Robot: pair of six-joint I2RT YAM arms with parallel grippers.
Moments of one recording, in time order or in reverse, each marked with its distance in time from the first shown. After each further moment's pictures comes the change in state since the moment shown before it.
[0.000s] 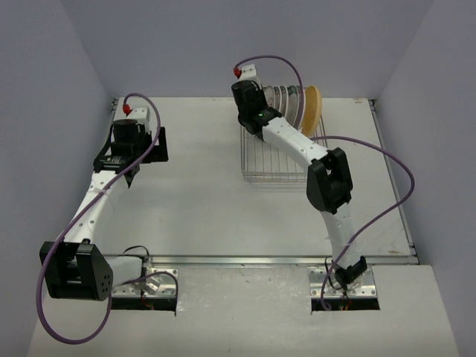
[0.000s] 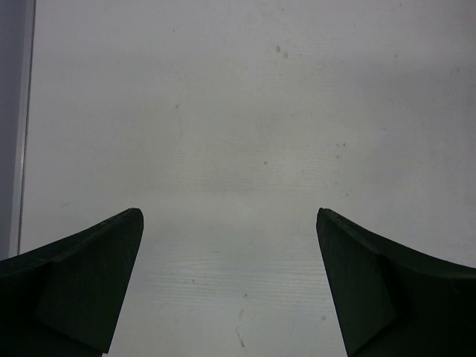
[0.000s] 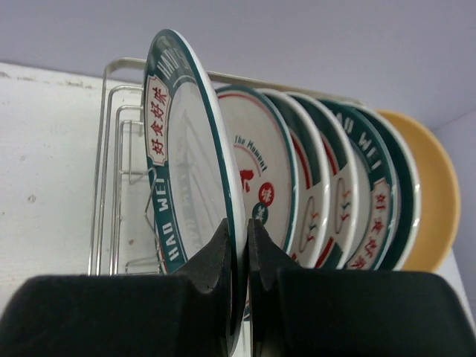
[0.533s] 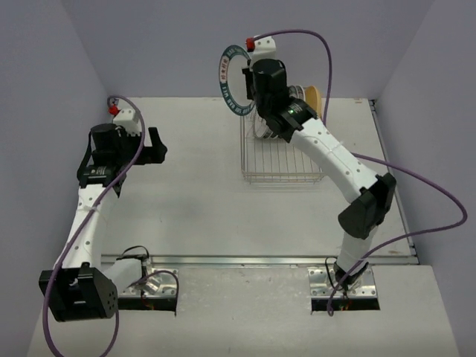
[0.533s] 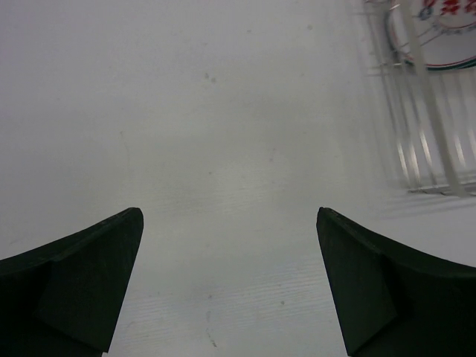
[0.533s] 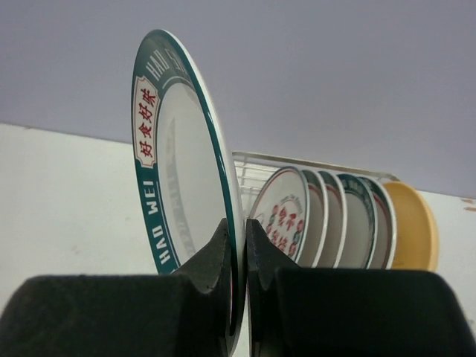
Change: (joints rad) left arm 0.104 -0.121 -0.028 0.010 0.300 -0.001; right arm 0.068 -0.363 -0.039 -0.030 -0.215 0.054
